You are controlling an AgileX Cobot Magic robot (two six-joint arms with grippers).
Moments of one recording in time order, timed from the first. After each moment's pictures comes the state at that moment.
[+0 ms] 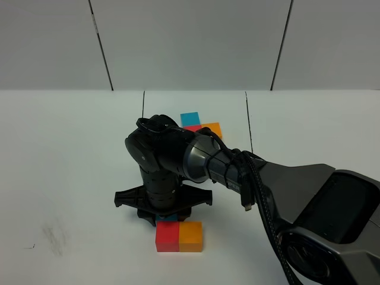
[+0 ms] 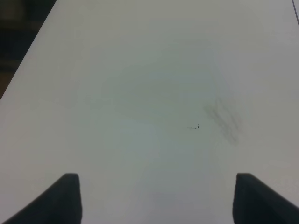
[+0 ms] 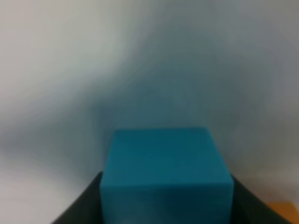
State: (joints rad) left arm 0.12 -0.01 -0.51 0.08 1.08 -0.04; right arm 0.85 2.45 -2.03 -0.03 1.18 0.88
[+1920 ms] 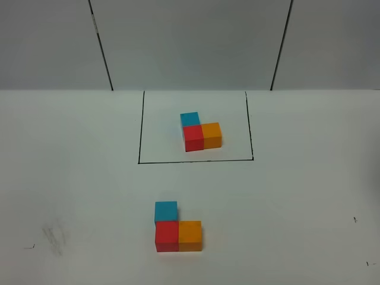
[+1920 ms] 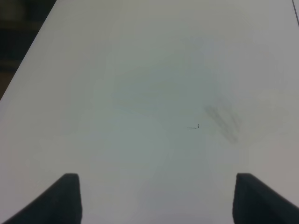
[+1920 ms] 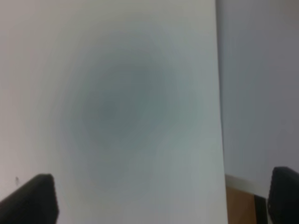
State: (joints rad) left arm 0.12 -0.01 -0.51 0.08 1.08 -0.04; right arm 0.06 1.50 -1.48 -0.43 1.22 0.16
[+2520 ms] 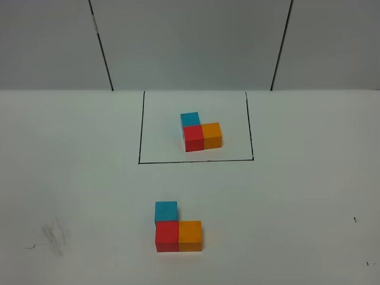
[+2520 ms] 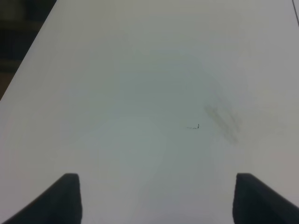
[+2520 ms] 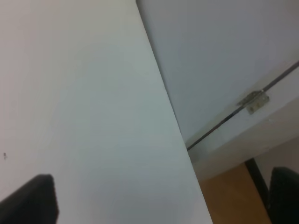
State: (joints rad) left arm 0.12 -0.01 -0.51 0.08 1.08 -0.04; right arm -0.01 0.68 -1.08 -0.42 1.22 0.15
